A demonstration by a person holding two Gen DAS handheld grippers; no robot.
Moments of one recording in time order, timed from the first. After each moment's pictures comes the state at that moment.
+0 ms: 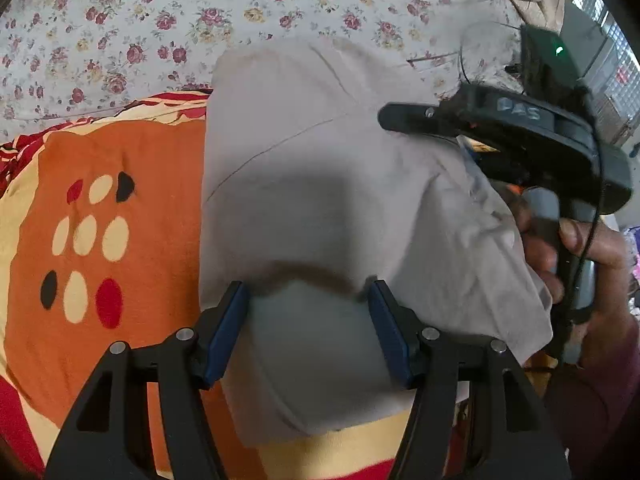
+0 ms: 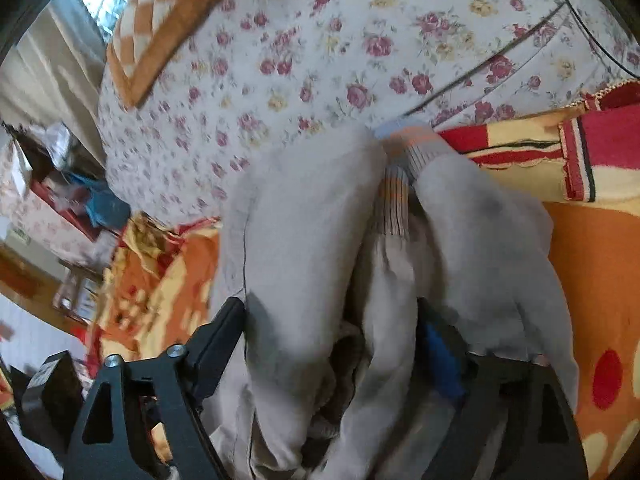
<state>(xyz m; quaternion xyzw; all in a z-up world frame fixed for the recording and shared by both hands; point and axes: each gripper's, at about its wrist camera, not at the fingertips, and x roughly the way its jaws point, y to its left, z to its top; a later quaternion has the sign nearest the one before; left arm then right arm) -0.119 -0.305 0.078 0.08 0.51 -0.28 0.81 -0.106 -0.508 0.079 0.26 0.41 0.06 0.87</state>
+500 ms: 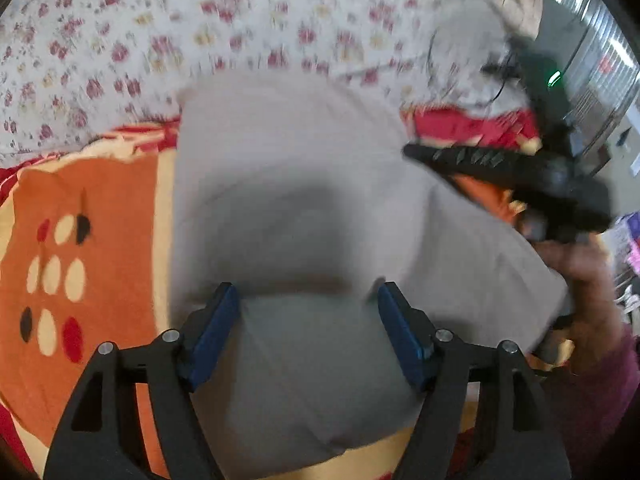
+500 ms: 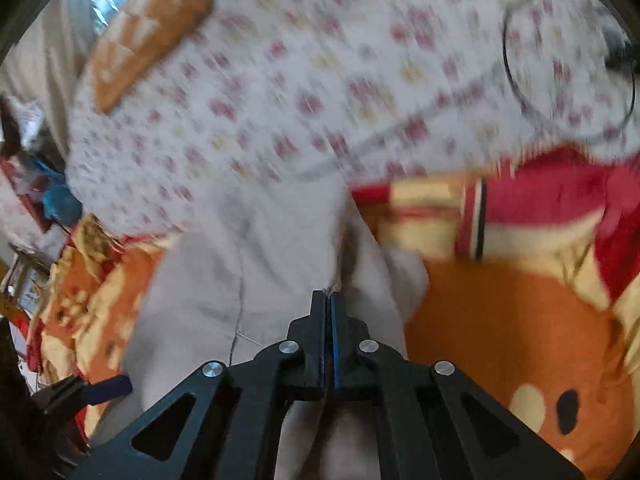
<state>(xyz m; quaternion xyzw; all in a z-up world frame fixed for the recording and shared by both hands) -0.121 -0.349 0.080 0.10 0.49 -0.31 0.81 -0.139 -0.560 0.092 0.22 0.39 -0.03 0.89</state>
